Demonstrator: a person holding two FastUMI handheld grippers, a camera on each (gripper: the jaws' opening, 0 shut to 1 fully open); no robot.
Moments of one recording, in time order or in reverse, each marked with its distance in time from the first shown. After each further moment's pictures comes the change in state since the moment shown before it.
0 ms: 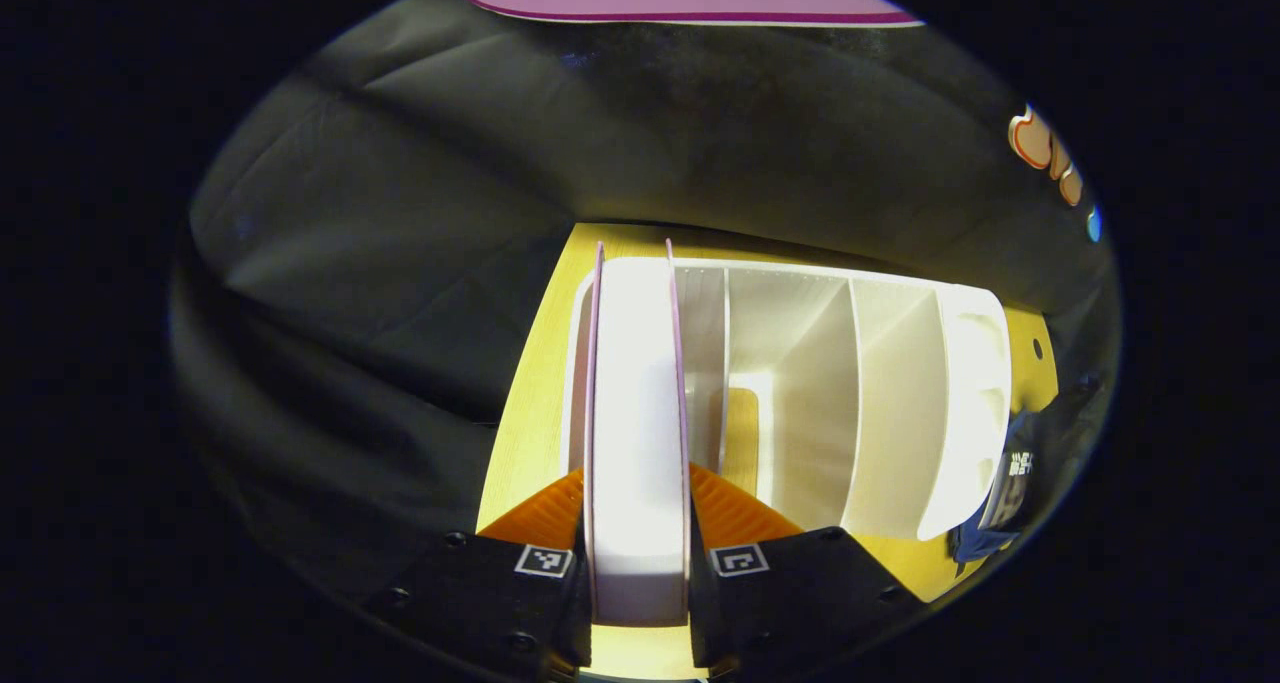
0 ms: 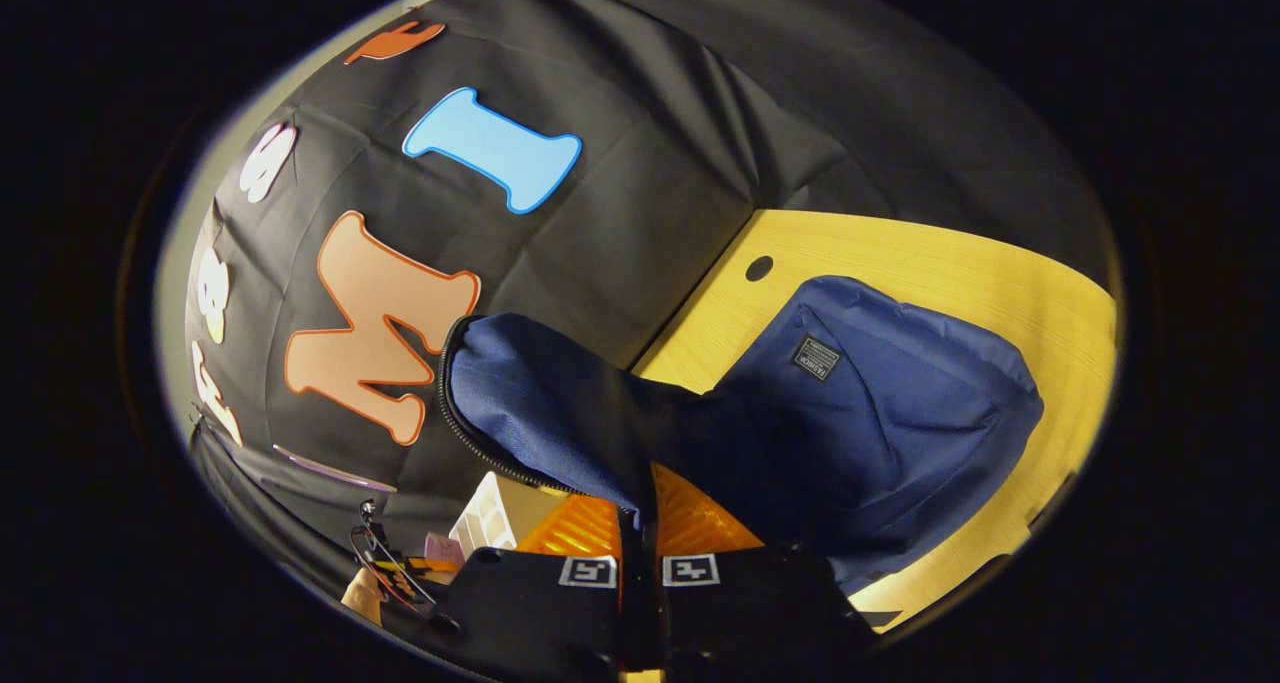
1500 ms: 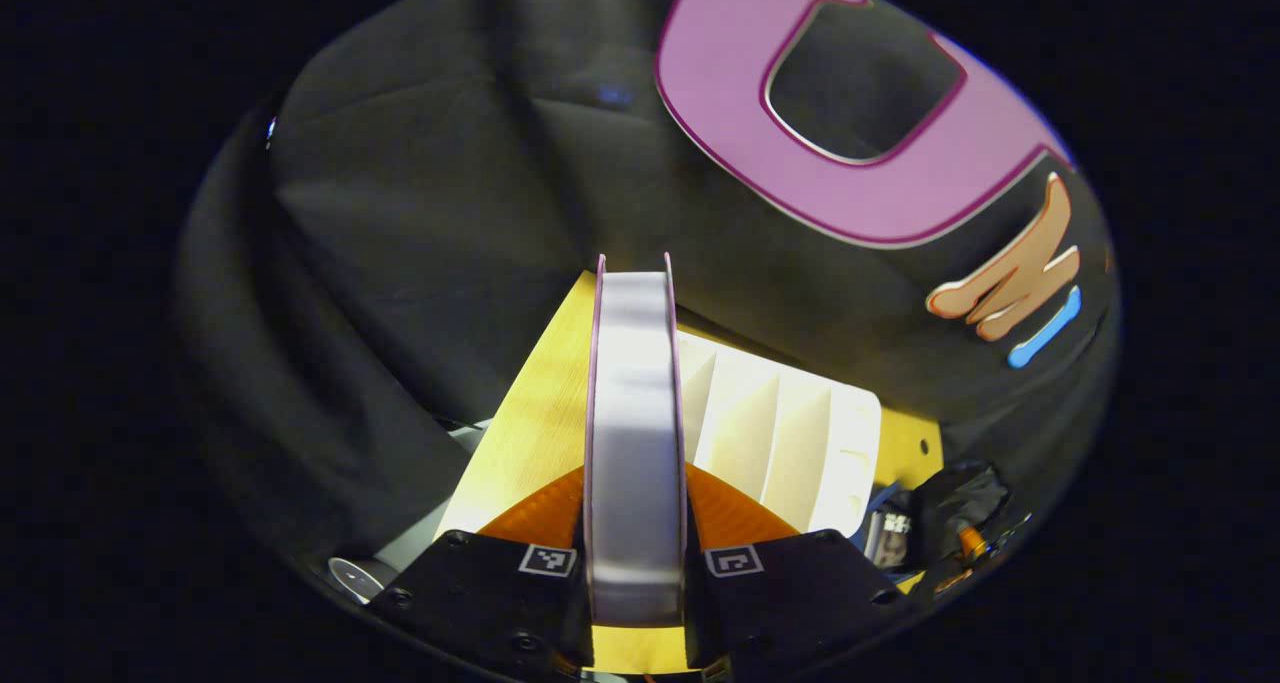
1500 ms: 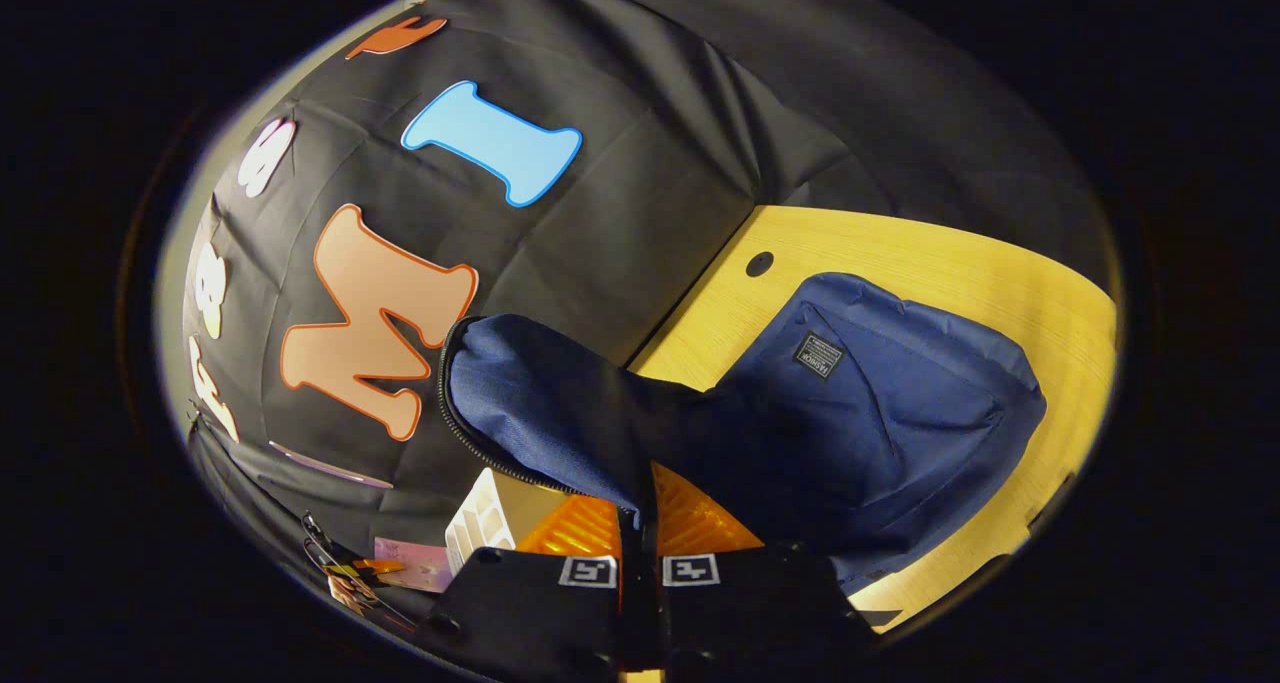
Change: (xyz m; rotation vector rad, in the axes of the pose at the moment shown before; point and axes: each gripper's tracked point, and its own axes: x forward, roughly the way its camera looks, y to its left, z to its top) left arm -0.049 0.001 0.031 -0.329 -0.186 -0.275; right arm 0.001 -0.001 -0.003 -0.012 0.016 -0.010
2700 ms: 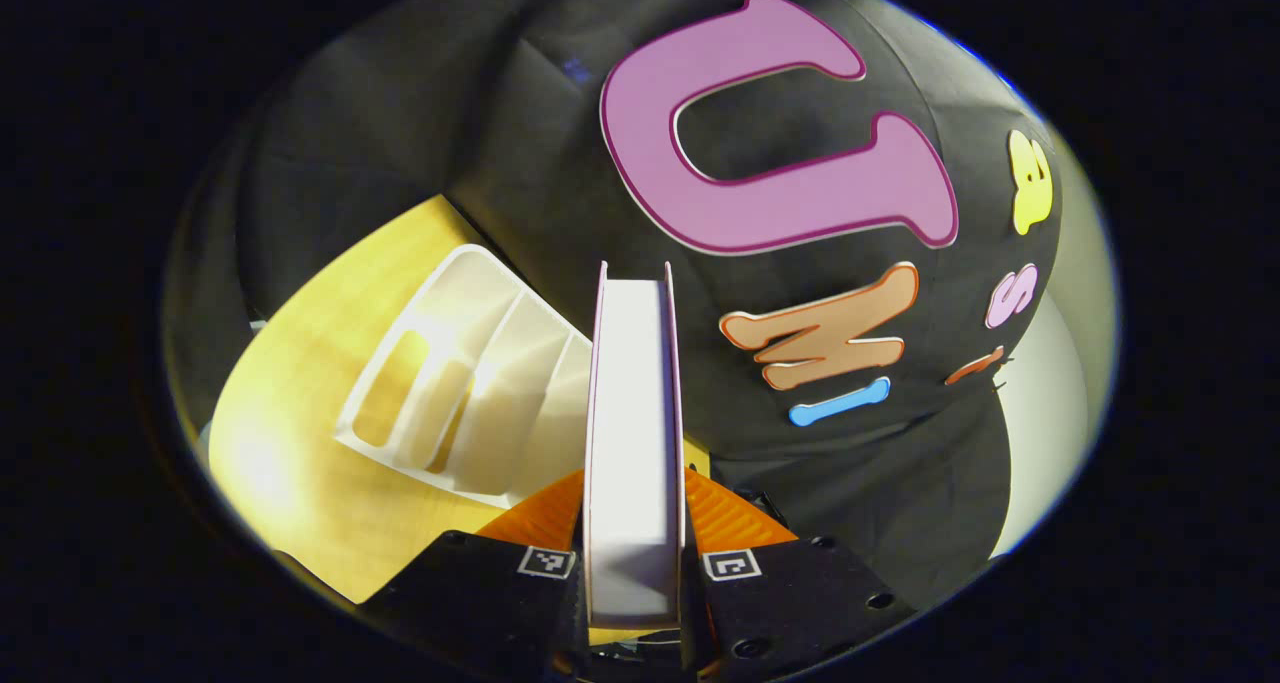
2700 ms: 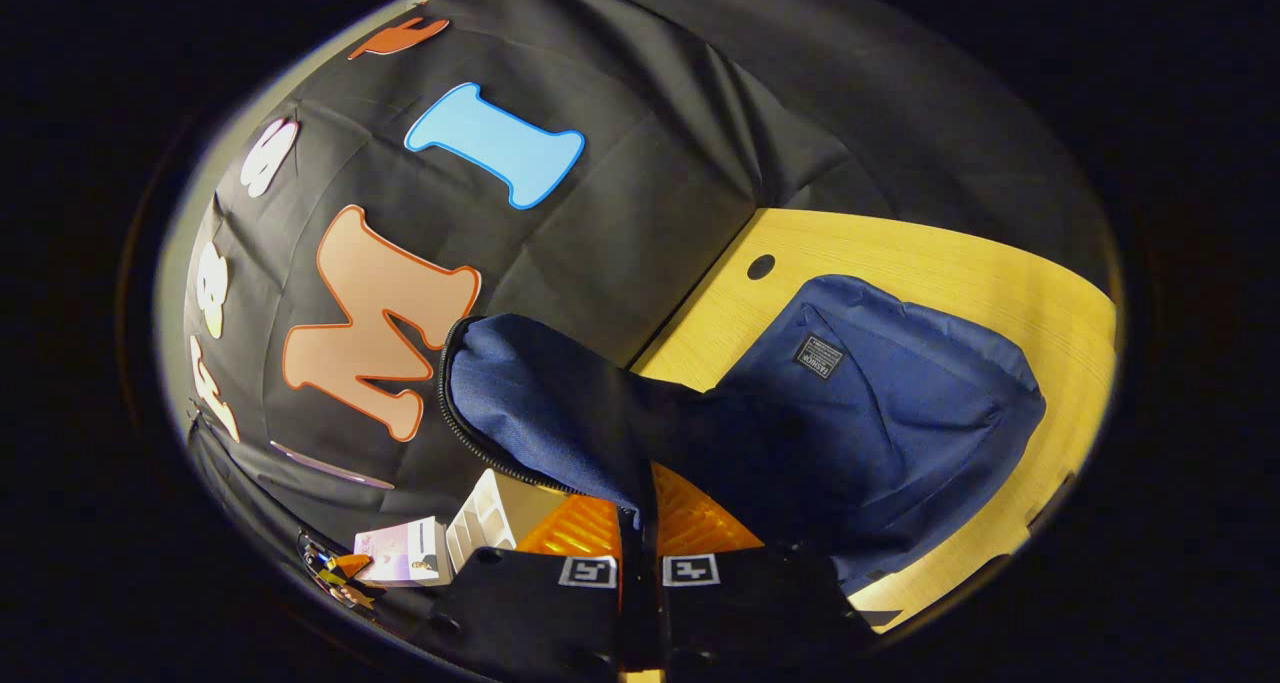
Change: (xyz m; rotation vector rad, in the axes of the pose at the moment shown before) left arm -0.046 -0.146 -0.043 -0.335 0.053 -0.583; right arm -0.002 0.001 -0.001 -0.002 -0.011 0.006
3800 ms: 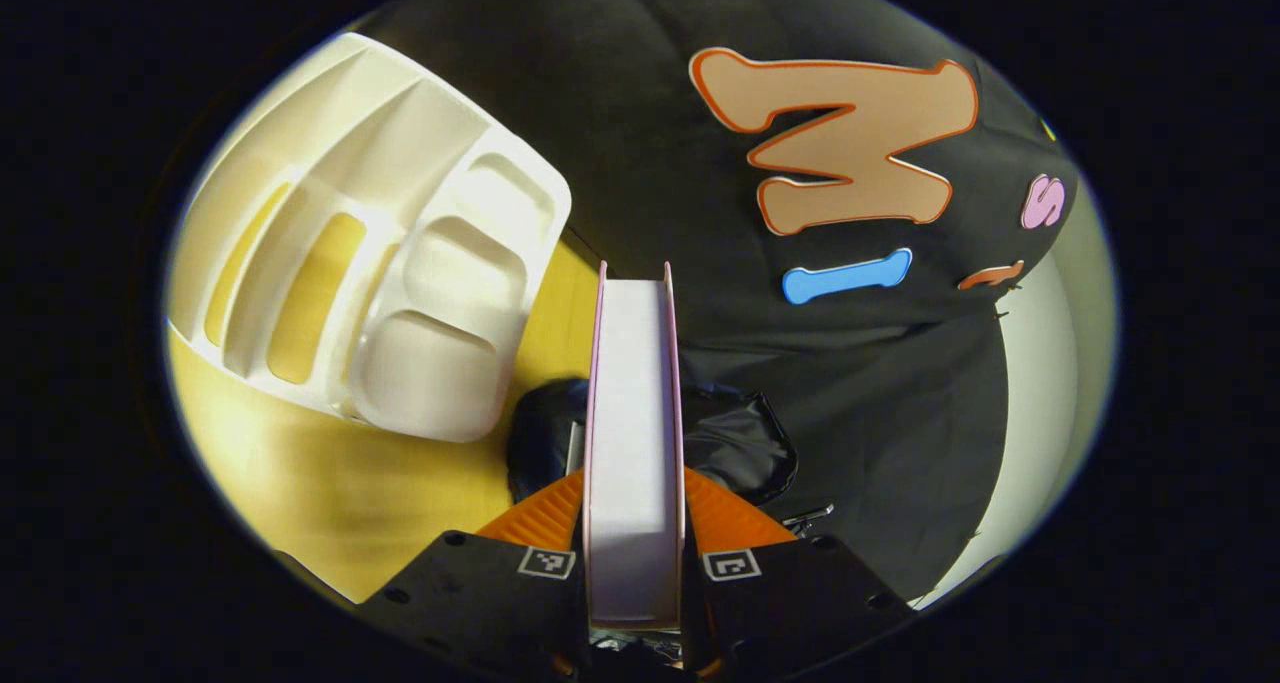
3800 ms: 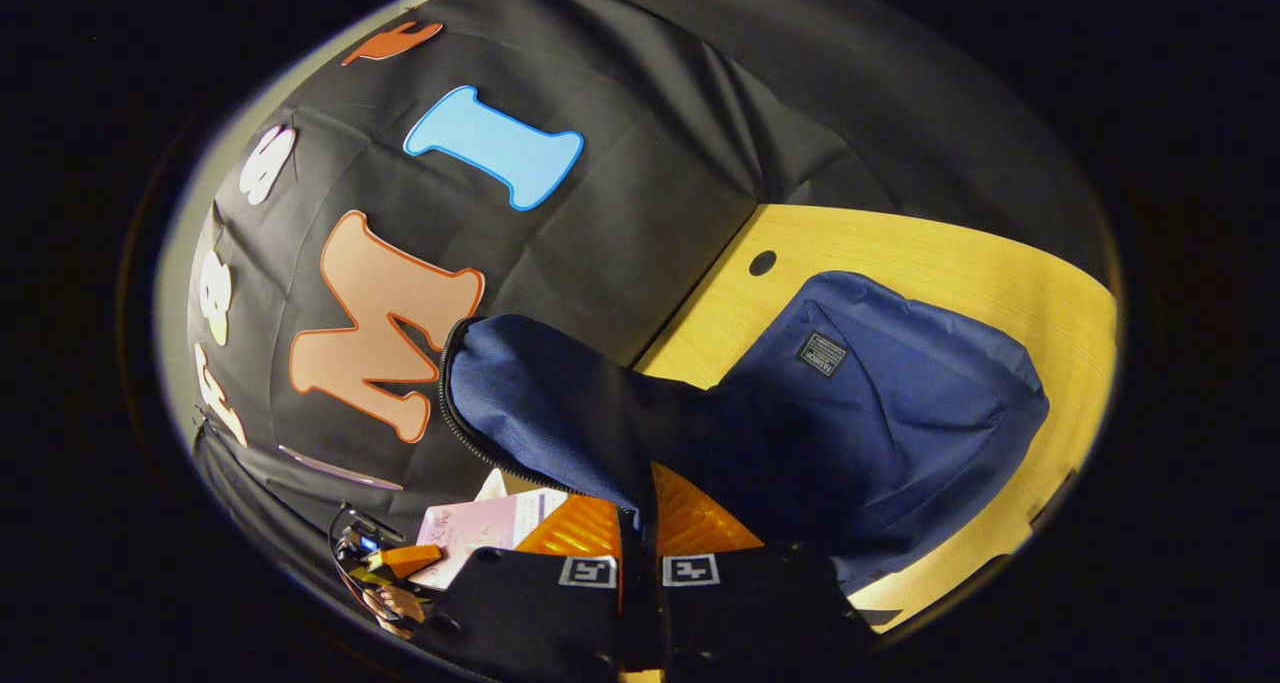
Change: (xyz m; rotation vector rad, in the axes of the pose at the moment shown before) left arm 0.172 -0.058 -0.191 -0.039 0.343 -0.091; right arm -0.001 -0.001 0.001 0.017 0.007 0.021
